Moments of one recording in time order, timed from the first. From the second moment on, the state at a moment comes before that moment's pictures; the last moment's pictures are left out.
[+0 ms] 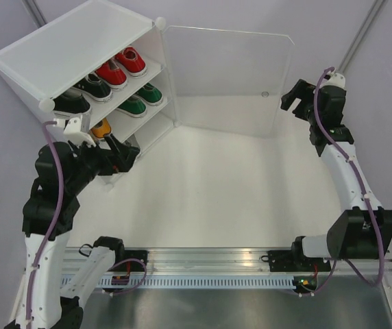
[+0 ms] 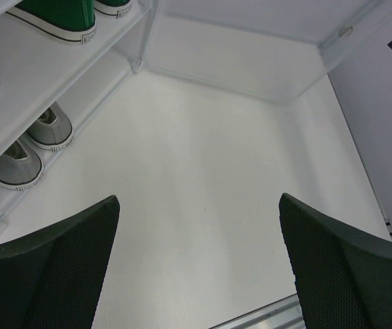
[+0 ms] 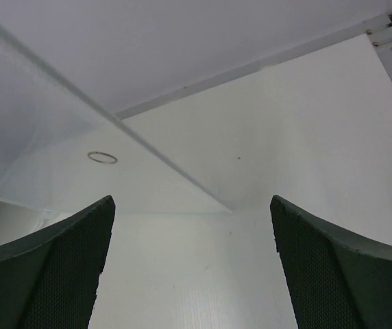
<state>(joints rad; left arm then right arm) -0.15 0.77 1.28 -0.82 0.21 -0.38 0.01 1.34 1.24 -0.20 0.04 0.39</state>
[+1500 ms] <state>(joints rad) -0.15 0.52 1.32 -0.85 0.16 -0.36 0.77 1.39 1.13 0.10 -0.44 0.24</state>
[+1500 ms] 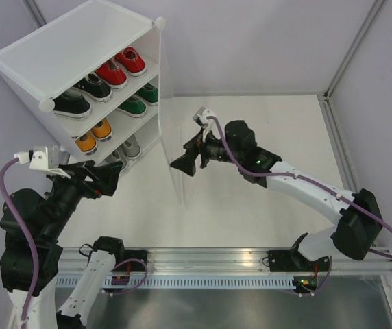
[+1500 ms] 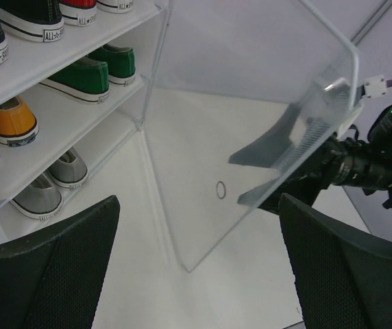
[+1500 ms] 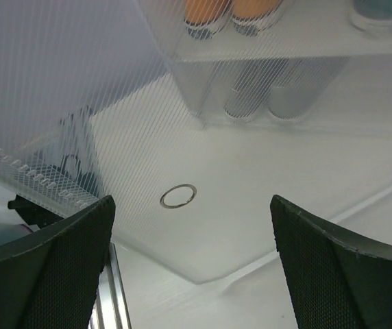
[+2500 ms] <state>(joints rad) -0.15 0.36 1.25 -0.95 -0.19 -0.50 1.04 2.37 2.15 0.32 -0.01 0.36</state>
